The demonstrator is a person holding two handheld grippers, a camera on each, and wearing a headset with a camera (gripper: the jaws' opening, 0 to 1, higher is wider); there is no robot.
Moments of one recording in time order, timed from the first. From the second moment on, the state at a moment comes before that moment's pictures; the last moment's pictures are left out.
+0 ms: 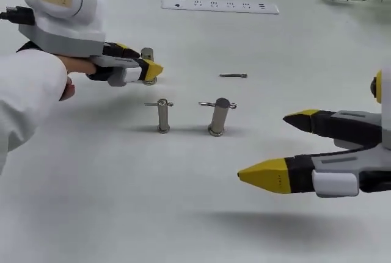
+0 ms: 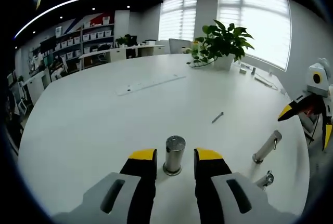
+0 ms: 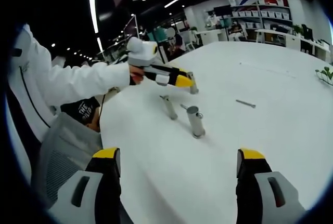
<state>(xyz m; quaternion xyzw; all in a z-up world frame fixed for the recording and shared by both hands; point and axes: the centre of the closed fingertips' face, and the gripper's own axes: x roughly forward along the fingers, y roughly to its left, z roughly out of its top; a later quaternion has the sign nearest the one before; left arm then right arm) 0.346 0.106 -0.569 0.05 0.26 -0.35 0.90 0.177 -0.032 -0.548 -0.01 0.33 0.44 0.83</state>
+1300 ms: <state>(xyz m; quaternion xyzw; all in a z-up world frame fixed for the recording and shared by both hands) 0.312 0.111 -0.515 0.10 0.21 -0.37 0.90 0.182 -0.034 -0.539 -0.01 0.31 0.44 0.84</state>
